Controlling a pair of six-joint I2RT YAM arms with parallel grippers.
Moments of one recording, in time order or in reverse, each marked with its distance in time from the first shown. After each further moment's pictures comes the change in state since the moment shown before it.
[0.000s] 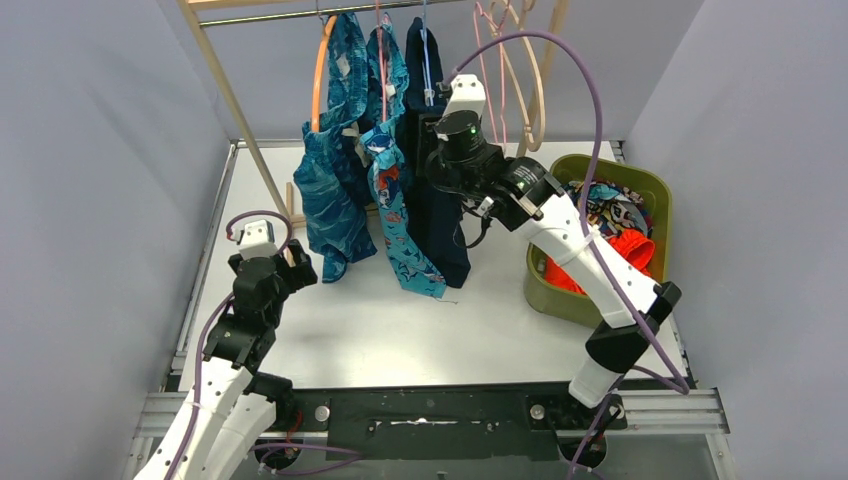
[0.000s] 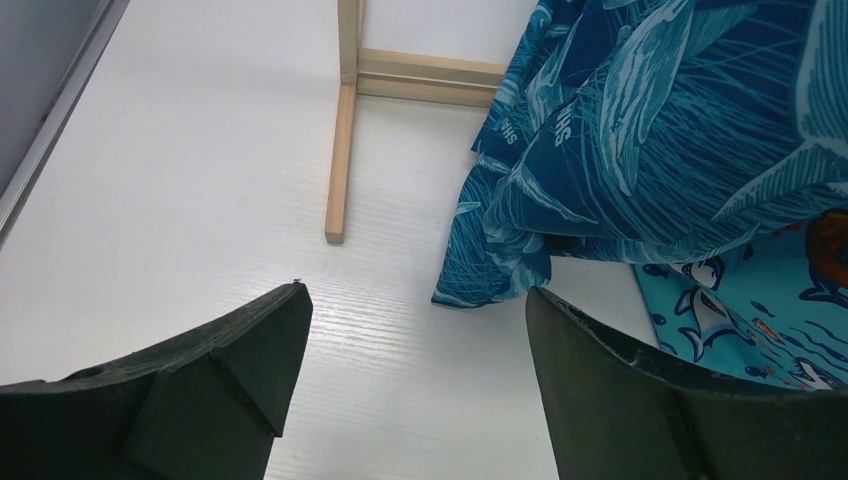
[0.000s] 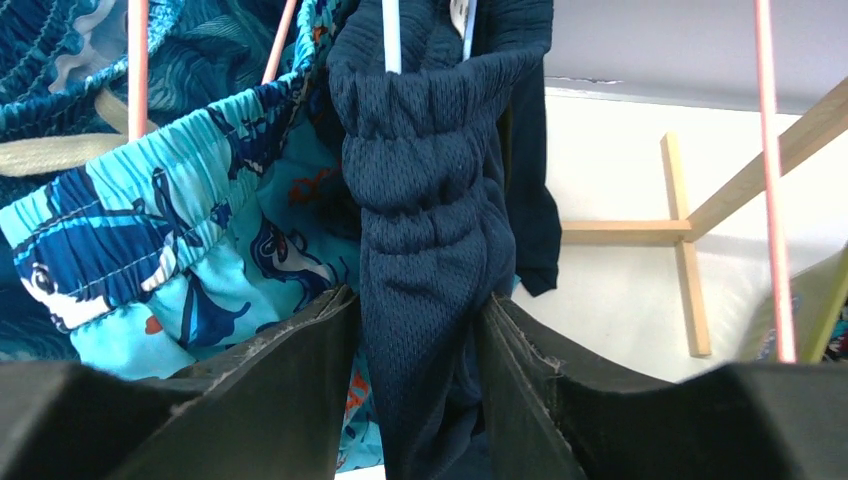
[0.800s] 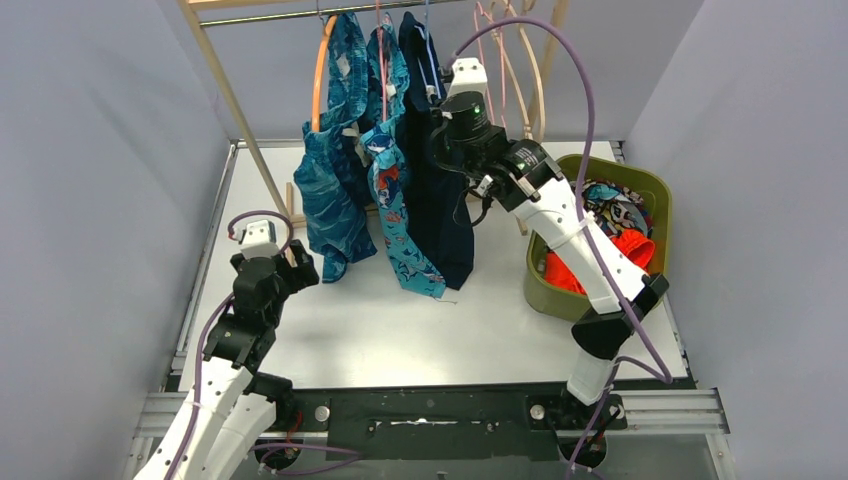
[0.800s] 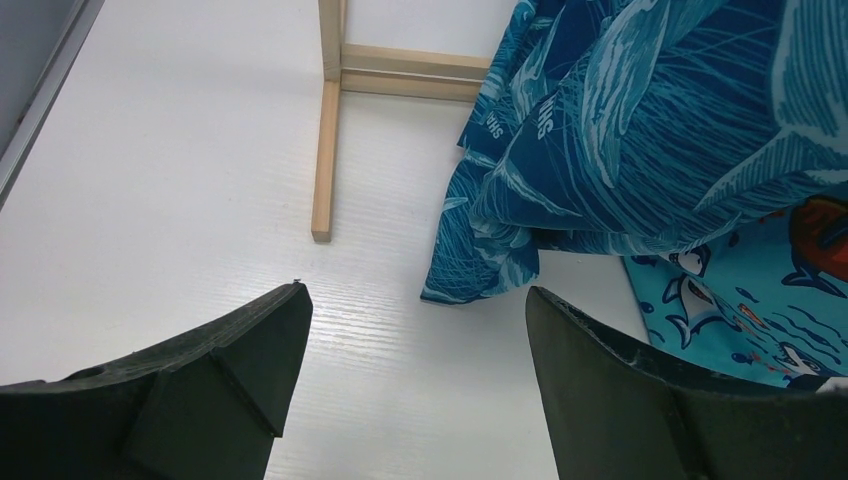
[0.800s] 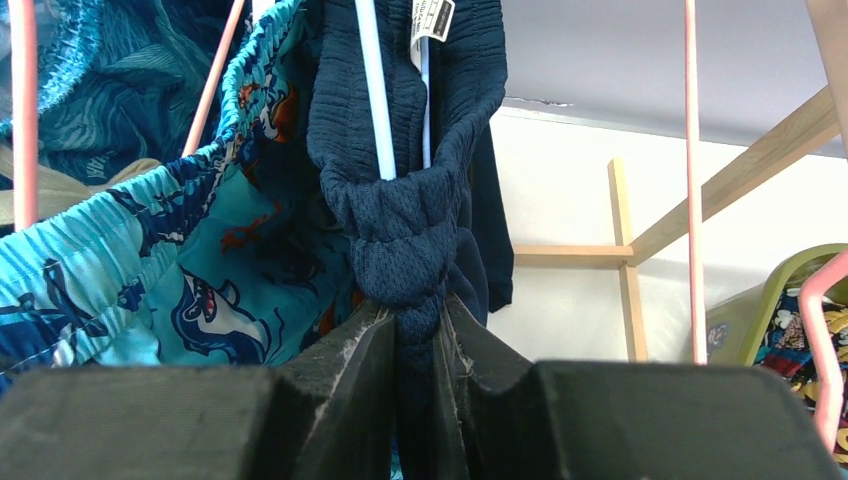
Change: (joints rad) left arm 0.000 0.001 0.000 0.001 0.026 0.000; right arm -0.076 0.113 0.185 -0.090 -0.013 -0.099
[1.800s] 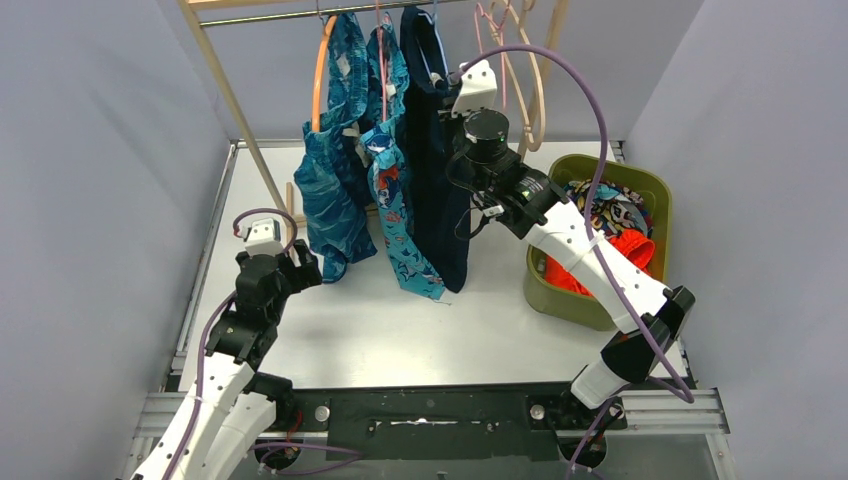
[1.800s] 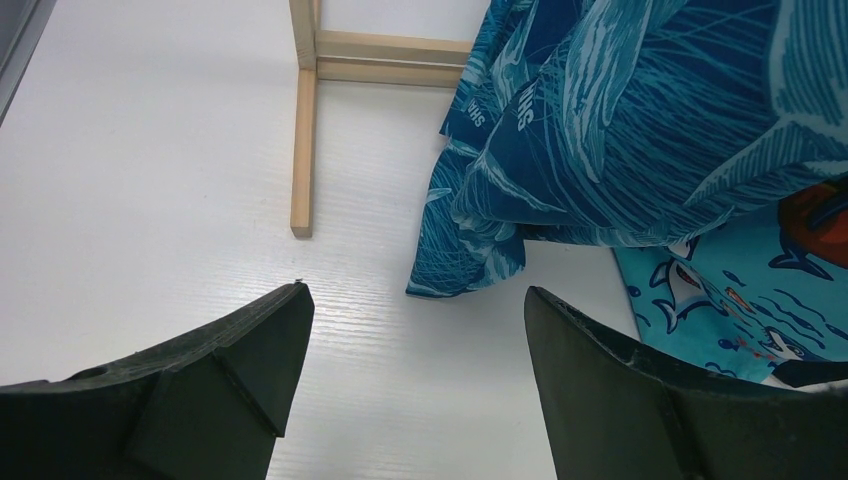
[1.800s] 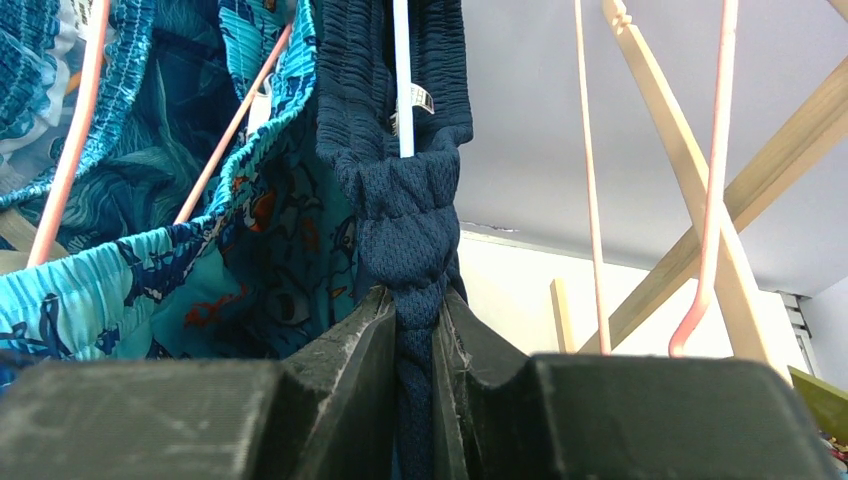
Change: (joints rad) left arm 0.001 0.031 0.000 0.014 0.050 0.000; right arm 0.002 -0.191 -0.415 0.568 0.075 -0.275
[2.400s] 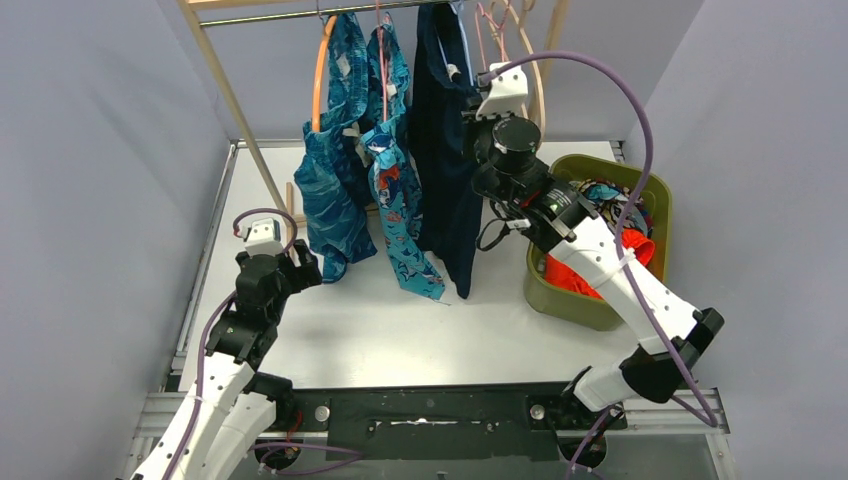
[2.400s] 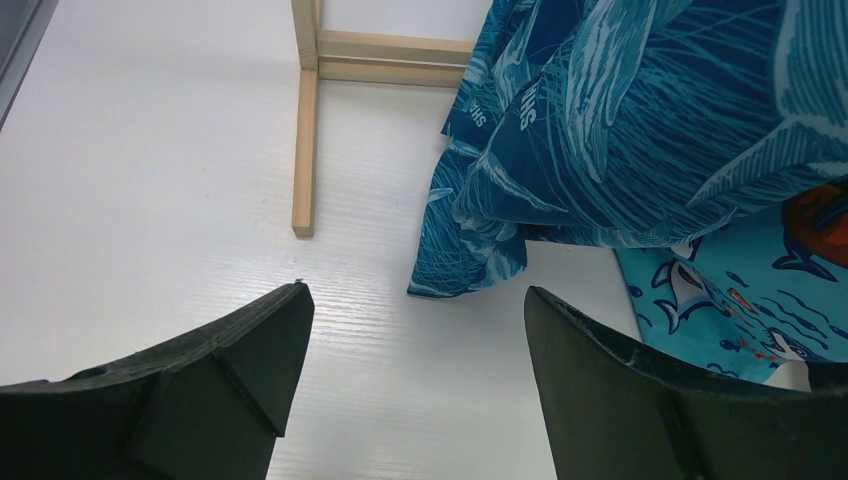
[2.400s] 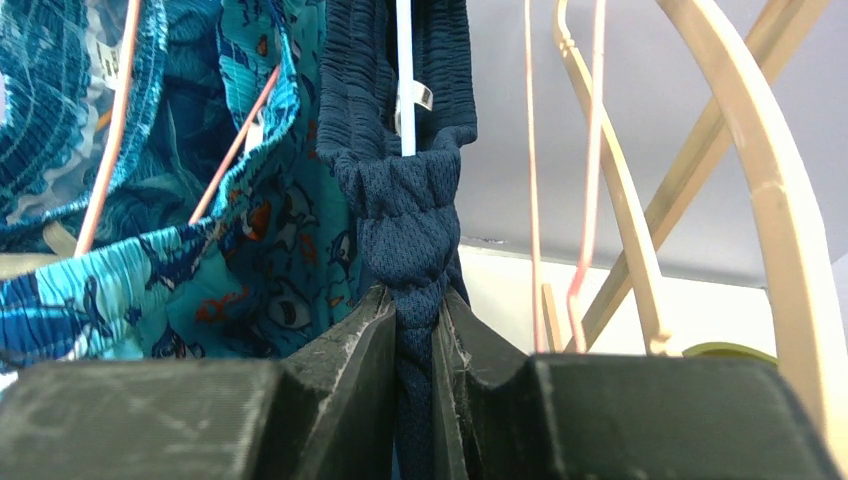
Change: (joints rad) left arm 0.000 0.001 0.000 0.000 -0.003 0.000; right arm 0.002 -0.108 -0.046 0.017 0.020 0.003
